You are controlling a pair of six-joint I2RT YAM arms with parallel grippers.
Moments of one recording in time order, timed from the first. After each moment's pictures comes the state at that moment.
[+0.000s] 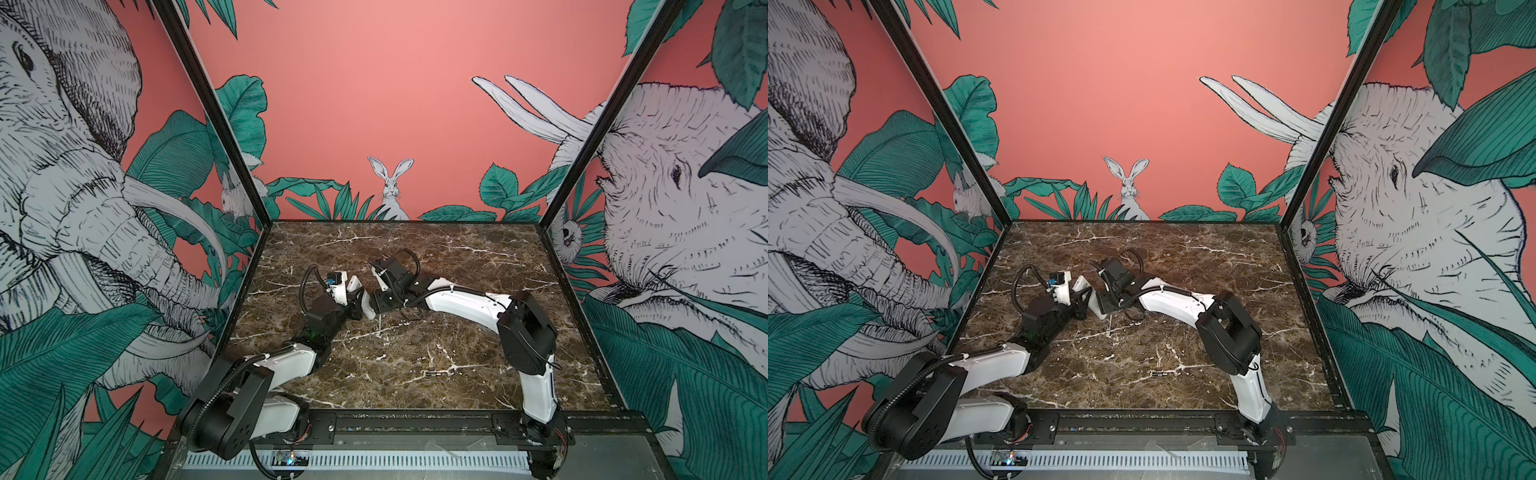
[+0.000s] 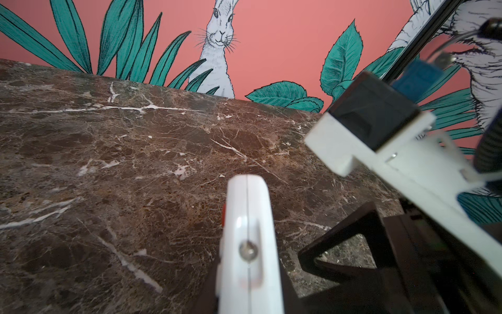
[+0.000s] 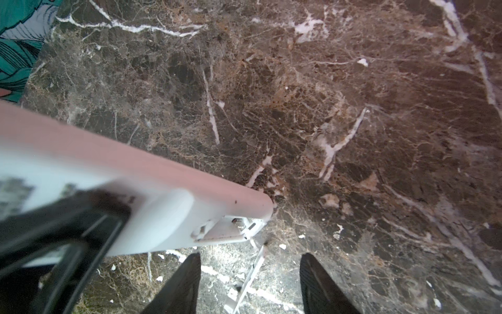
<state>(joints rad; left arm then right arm) -0.44 1.28 0.31 0.75 0.06 -0.33 0.89 2.00 1.55 -0.47 -0.04 0.42</state>
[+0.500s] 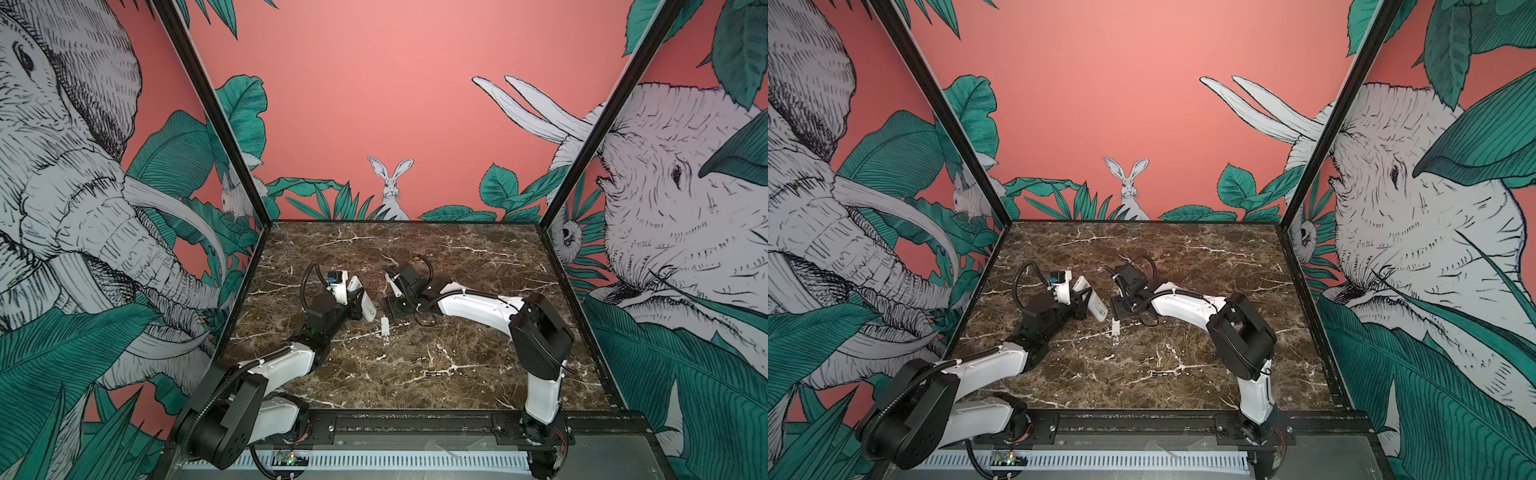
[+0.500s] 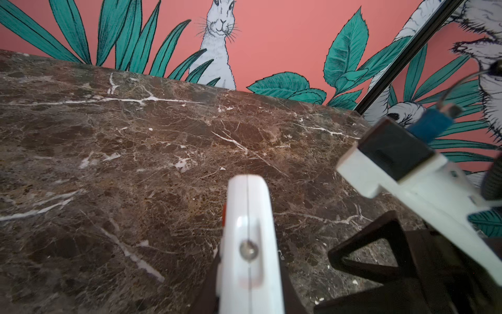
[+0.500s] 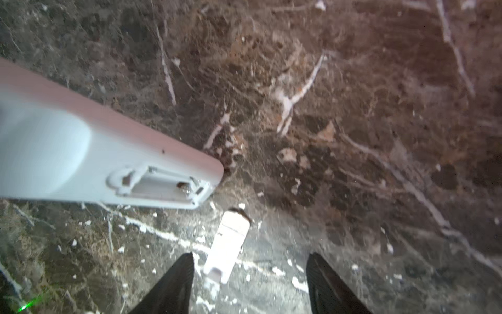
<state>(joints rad) -0.44 1.23 0.36 0.57 0.07 -0.33 0.86 1.87 1.32 -0.45 -0.04 0.39</state>
